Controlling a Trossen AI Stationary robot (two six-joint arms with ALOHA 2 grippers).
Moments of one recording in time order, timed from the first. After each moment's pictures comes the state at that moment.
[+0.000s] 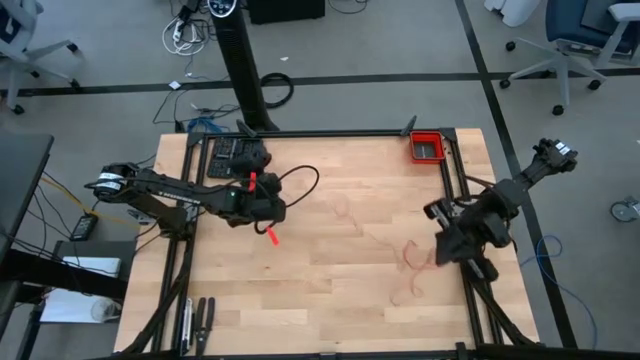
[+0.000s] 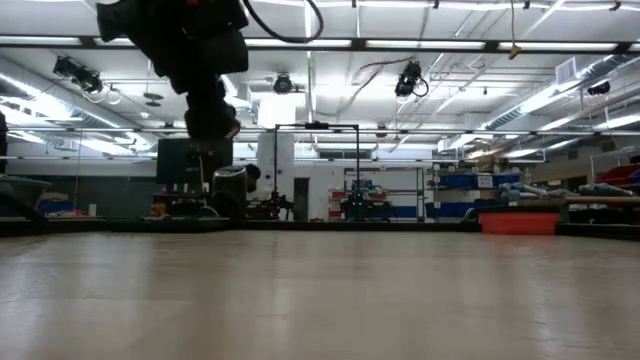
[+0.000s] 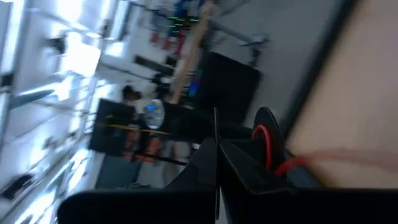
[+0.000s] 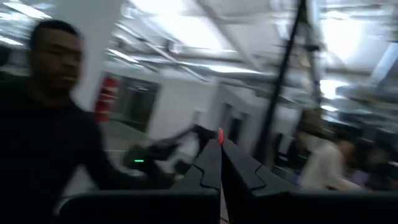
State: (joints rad) left arm -0.06 1.41 0.88 -0.55 -1.43 0.02; right arm 0.61 0.78 0.67 0.54 -0.14 -0.28
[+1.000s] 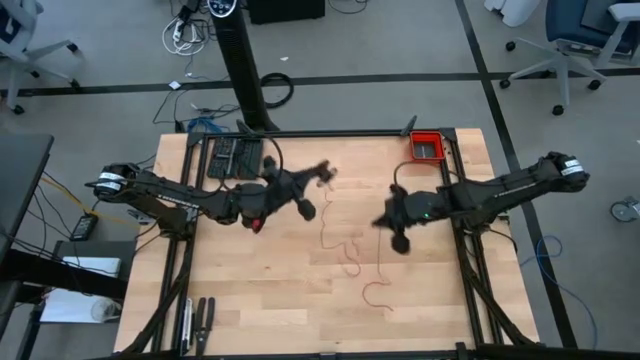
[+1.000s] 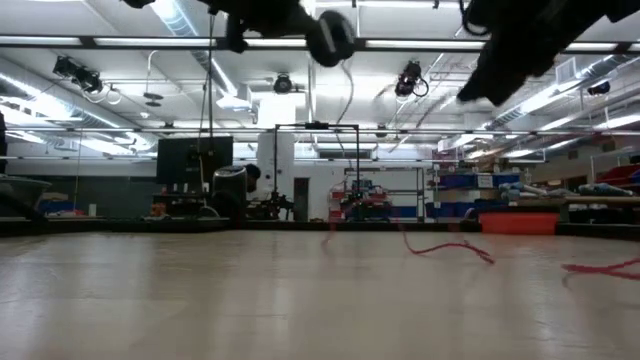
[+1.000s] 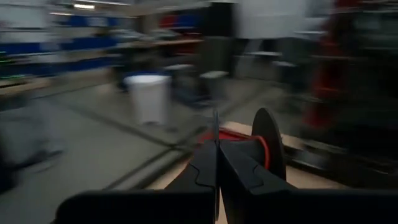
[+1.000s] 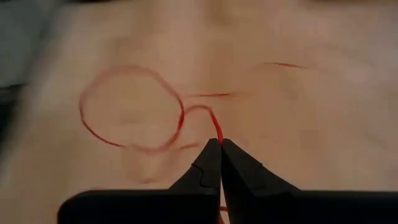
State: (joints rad) left arm -0.12 1.41 0.88 0.56 -0.74 -0.01; right arm 0.17 1.02 0.67 -0.32 0.22 0.27
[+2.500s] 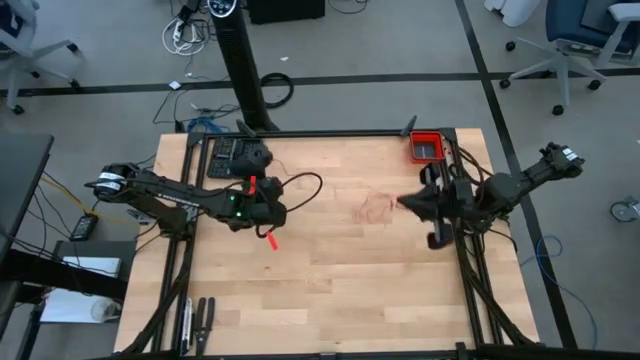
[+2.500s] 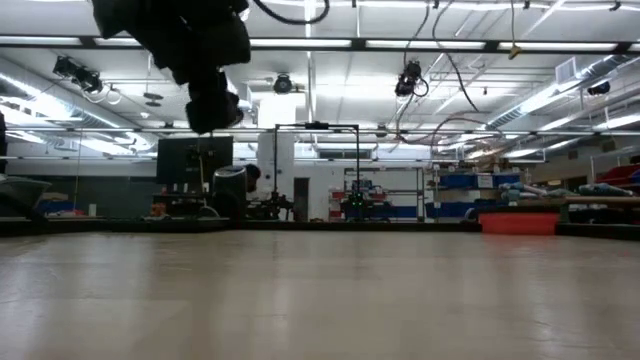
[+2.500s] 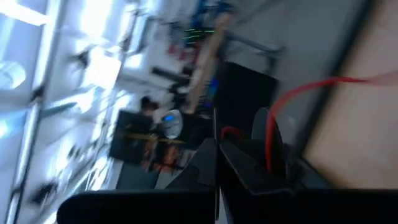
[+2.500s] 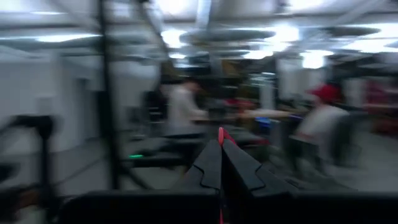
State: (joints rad) left arm -0.10 1.41 0.88 -0.45 -1.52 0.15; right arm 0.48 0.77 0.67 0.47 0.44 -0.11
